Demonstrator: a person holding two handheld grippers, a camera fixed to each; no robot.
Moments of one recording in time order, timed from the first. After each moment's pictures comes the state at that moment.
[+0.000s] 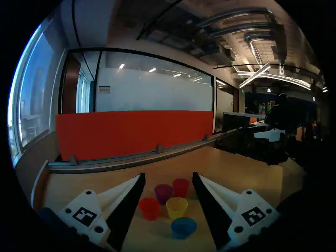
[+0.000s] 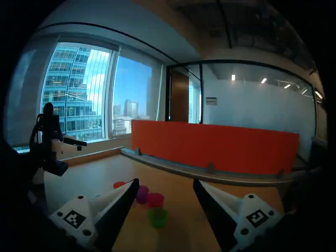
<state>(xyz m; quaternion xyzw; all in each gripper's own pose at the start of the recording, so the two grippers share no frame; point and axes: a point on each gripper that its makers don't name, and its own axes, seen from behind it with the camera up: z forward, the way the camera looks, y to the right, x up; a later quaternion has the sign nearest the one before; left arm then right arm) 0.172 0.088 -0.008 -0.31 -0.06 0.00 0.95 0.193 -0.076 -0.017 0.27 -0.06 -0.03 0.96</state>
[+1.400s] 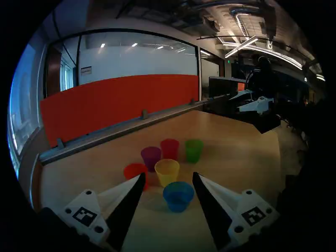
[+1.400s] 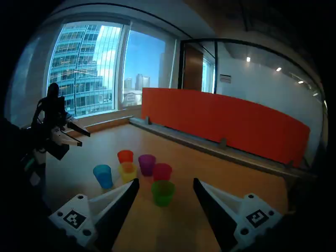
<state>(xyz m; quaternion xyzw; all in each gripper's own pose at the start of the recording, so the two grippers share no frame) 0.061 0.106 -0.028 -0.36 -0.16 0.08 0.91 0.101 -0.091 -0.017 0.31 -0.15 -0.08 0.93</state>
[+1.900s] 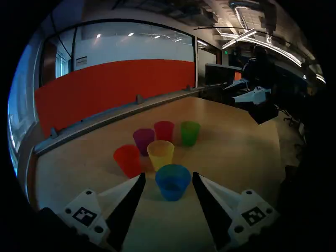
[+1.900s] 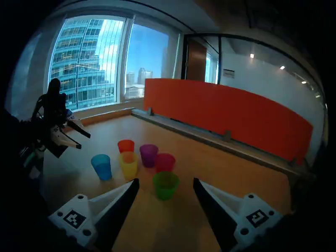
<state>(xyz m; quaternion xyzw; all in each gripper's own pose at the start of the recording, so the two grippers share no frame) 0.009 0.113 -0.038 -0.37 -0.20 0.10 0.90 0.065 -0.098 -0.011 0.32 -0.17 -0.10 0.93</state>
